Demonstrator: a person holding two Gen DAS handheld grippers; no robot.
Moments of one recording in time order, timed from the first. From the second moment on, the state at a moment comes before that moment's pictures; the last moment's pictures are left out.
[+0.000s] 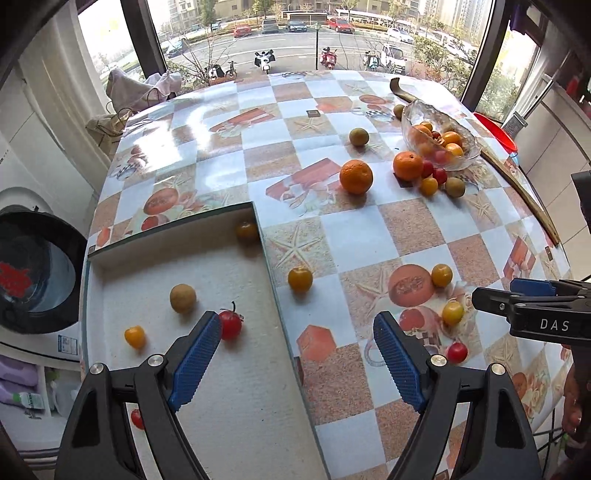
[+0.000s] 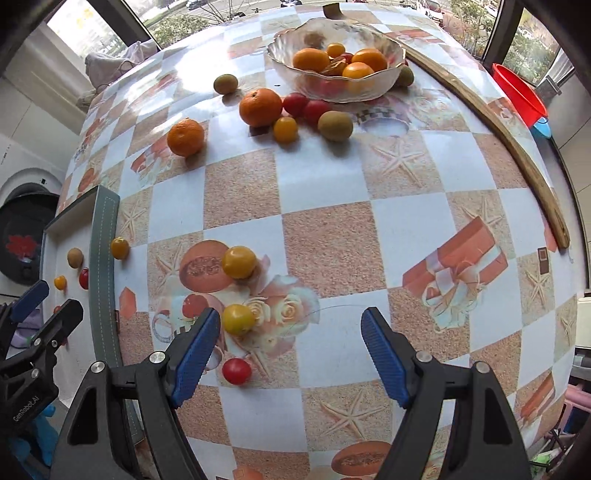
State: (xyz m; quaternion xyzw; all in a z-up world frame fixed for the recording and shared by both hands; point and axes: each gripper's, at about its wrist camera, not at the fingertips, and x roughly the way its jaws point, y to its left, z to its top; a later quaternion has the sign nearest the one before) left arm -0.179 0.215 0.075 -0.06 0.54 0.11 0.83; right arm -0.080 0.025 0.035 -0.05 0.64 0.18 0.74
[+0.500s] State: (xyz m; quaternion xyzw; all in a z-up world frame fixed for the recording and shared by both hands) left arm -0.095 0.198 0.049 -0.09 0.55 0.10 0.82; right arm -0.010 0.019 0.034 -0.04 0.61 0.18 0.77
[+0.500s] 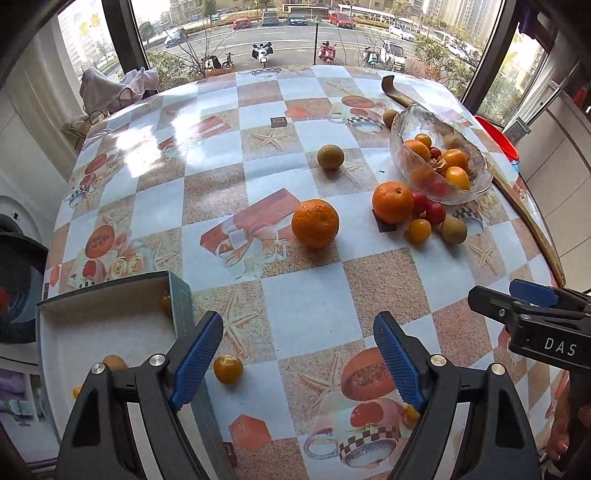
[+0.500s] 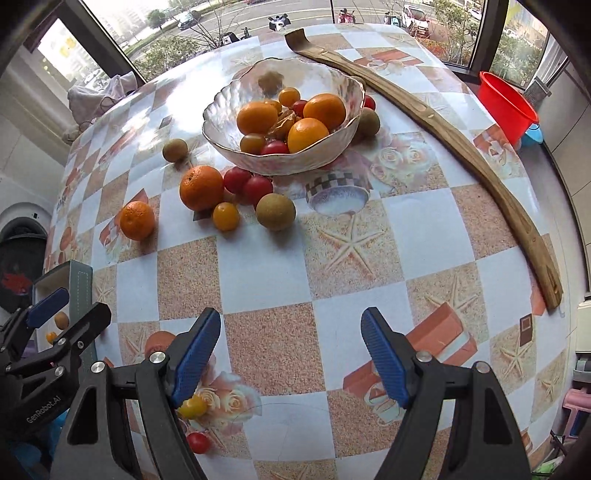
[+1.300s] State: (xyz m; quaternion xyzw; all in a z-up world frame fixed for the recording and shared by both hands) left arm -0.085 0.119 0.015 -0.07 0.59 0.04 0.80; right arm 0.039 0.056 0.017 -0.08 0.59 0.24 0.77
